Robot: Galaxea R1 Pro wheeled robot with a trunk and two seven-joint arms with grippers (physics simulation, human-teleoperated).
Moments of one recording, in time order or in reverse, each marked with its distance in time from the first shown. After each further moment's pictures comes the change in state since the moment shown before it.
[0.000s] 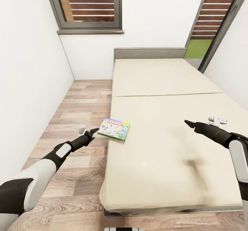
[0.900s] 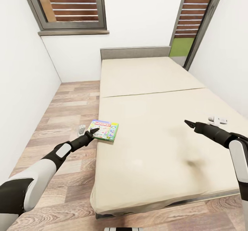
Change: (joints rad) left arm 0.000 0.000 0.000 0.000 0.001 0.000 0.000; right arm 0.000 0.000 0.000 0.000 0.000 0.000 0.000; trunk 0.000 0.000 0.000
